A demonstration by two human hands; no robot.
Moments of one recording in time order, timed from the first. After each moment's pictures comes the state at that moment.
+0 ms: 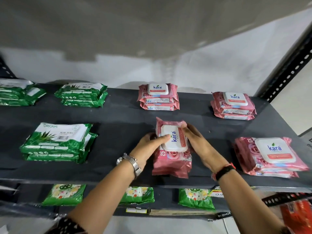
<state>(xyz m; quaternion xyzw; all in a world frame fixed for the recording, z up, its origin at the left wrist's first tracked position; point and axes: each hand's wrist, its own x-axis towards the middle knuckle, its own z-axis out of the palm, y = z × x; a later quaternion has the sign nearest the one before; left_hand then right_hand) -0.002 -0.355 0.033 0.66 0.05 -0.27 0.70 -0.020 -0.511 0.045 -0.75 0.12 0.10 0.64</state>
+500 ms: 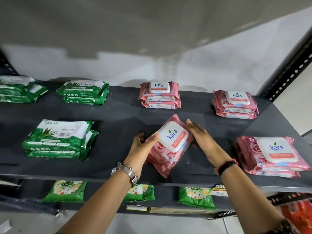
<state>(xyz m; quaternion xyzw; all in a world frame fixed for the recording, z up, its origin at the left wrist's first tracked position) -0.024 -0.344 0.030 0.64 0.16 -0.18 0.73 -0.014 -0.521 0.044 -0.79 0.16 0.09 0.59</state>
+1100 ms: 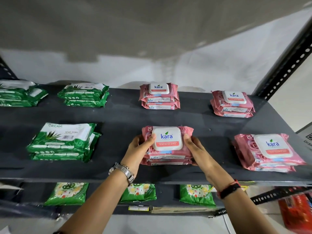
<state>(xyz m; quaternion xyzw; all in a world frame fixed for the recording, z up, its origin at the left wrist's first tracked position) -0.022 -0.325 0.030 0.66 0.08 -0.20 0.72 -0.051 -0.506 0.019 -0.77 0.19 0.11 0.60</state>
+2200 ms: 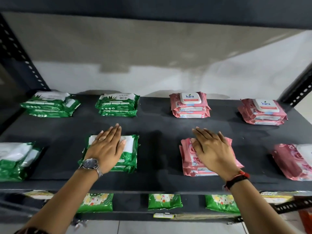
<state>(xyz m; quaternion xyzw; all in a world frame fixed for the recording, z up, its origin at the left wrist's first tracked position) 0.039 -0.129 0.030 0.99 -0.15 0.02 0.06 -0.015 -0.422 0.053 -1.00 0.02 -0.02 0.05</state>
